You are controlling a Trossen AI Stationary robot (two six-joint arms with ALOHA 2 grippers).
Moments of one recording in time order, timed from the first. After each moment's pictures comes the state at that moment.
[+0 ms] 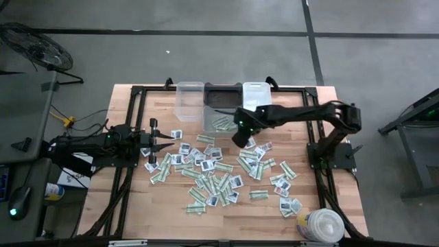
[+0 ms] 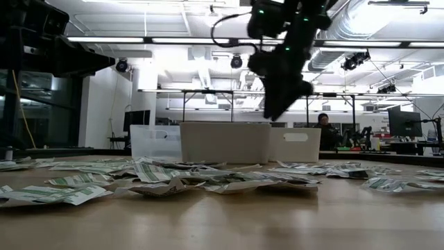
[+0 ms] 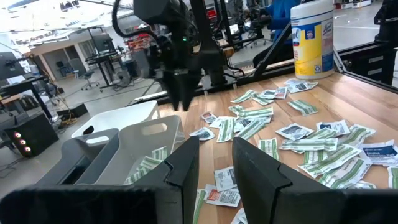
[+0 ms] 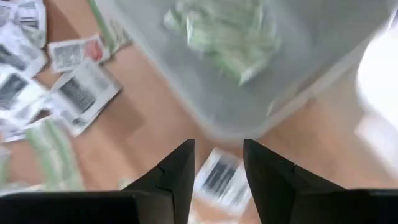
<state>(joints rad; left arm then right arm) 0.04 0.02 0.01 0.00 0.01 0.26 -0.18 1.67 1.19 -0.69 0.08 0.56</state>
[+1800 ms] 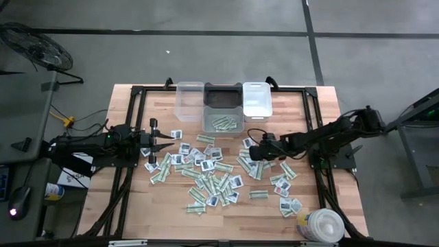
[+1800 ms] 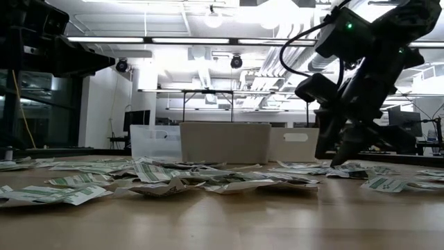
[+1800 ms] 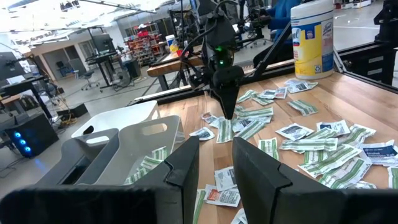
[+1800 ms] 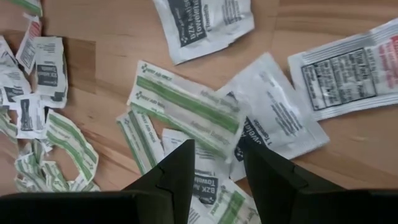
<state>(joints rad) 0.04 0.02 0.01 0.00 0.01 0.26 0.07 1.43 0.53 -0.10 0.10 1.52</state>
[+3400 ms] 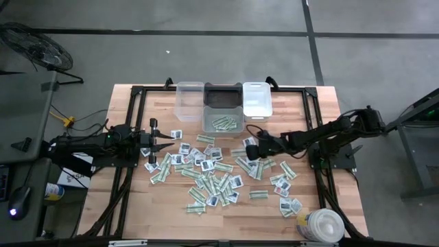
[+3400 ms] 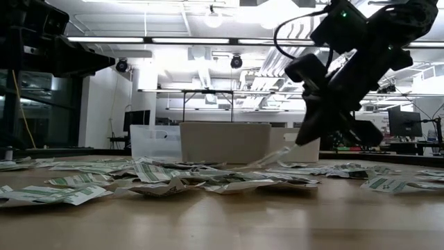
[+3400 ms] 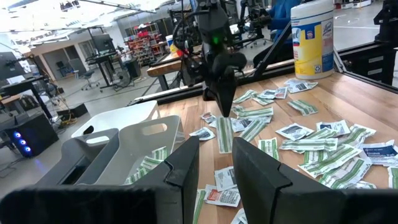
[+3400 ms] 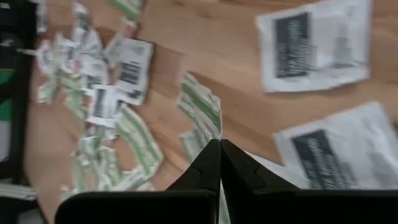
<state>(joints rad) 0.04 0.02 0.01 0.00 0.01 0.26 0.05 1.43 0.53 0.11 0.08 1.31</state>
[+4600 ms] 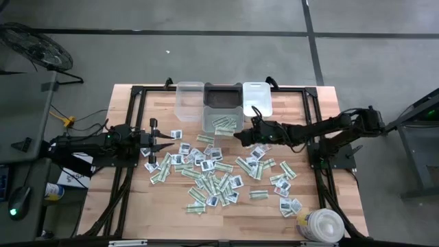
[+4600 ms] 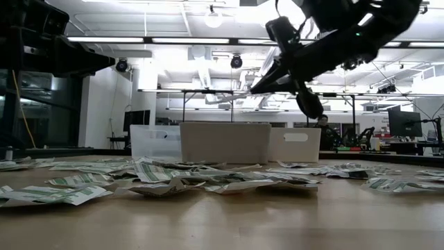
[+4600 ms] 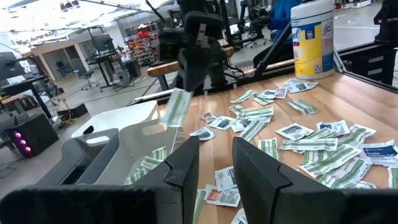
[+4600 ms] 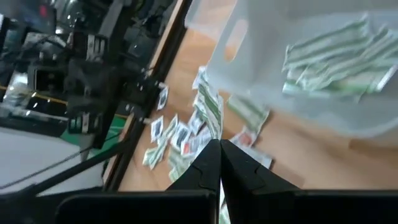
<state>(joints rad) 0.04 0.02 0.01 0.00 0.01 0.26 -0.07 1.43 0.61 0.43 0.15 1.11</state>
